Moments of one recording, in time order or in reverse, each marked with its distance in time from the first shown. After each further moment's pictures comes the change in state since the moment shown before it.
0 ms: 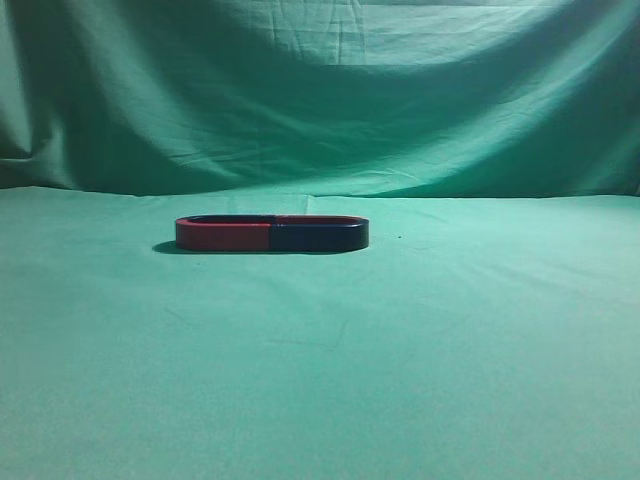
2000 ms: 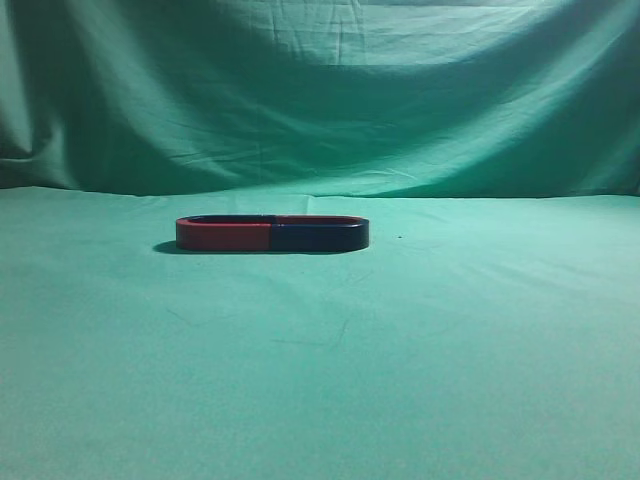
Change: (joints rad) left arm 0.000 0.000 0.000 0.000 0.000 0.000; right arm -0.422 -0.726 0.864 0.021 -0.564 -0.123
